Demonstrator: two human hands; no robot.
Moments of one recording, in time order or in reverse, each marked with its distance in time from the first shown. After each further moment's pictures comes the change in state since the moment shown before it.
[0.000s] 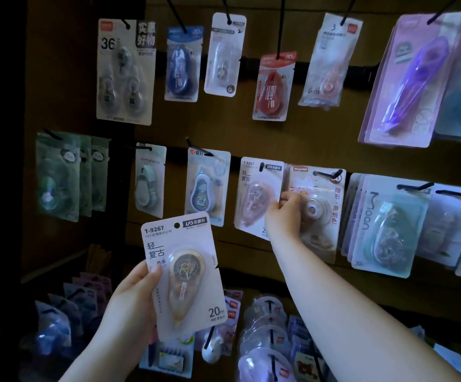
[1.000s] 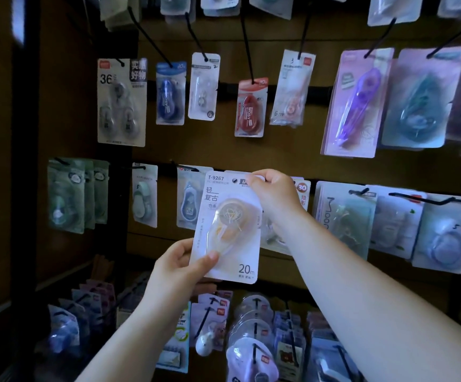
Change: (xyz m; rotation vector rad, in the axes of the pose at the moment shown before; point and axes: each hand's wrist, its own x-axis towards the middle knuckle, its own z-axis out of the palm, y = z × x) left_hand -0.034 0.022 0.073 0.300 -0.040 0.149; right_hand -0.033 -0.072 -0.071 0.124 -0.298 -0.162
